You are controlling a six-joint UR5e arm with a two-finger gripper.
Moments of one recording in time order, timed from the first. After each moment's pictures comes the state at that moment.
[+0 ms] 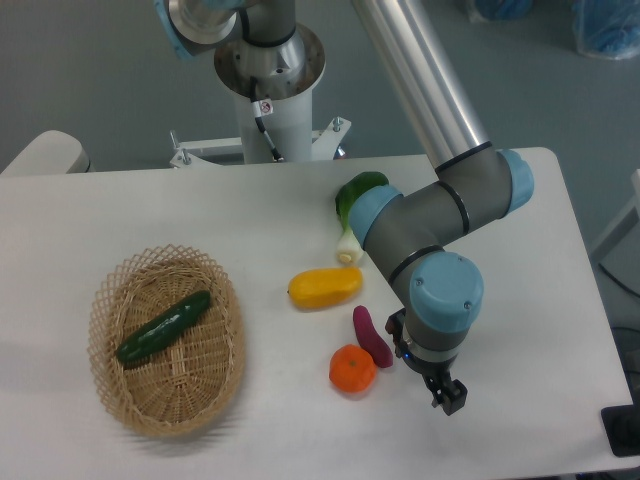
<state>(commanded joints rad) 2.49 -2.26 -1.28 -1.11 1.60 1.52</state>
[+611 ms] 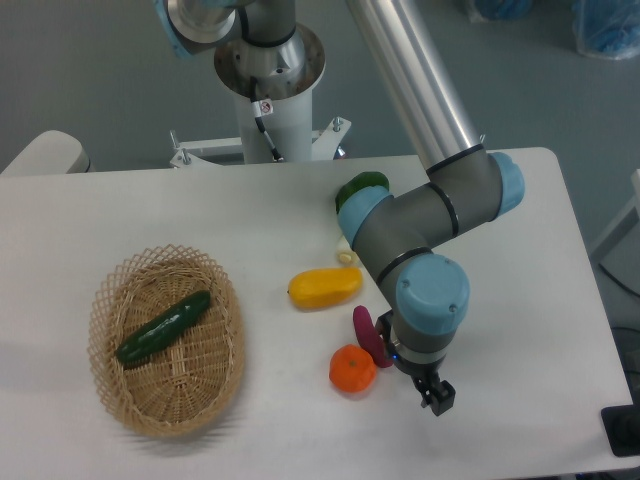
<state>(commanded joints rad) 2.46 -2.26 -1.29 -1.11 1.60 1.47</state>
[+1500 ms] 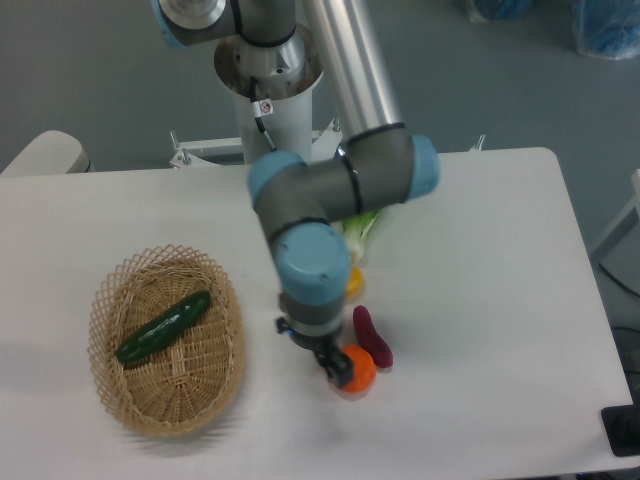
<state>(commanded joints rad) 2.24 -2.02 -1.55 -1.11 1.54 1.19</state>
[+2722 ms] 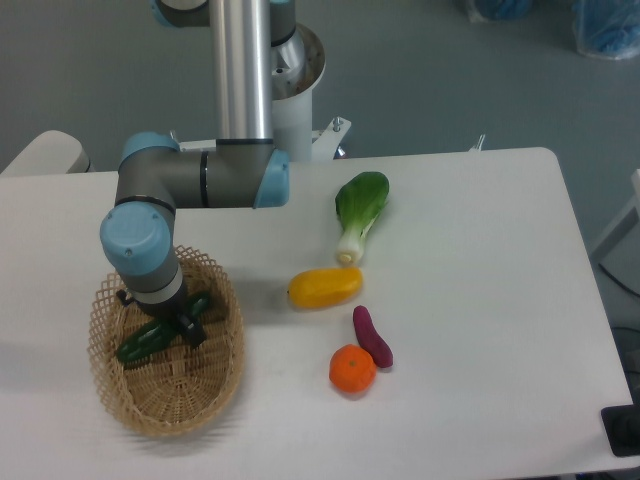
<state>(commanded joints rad) 2.00 -2.08 -1.73 -0.93 1.51 0.78</state>
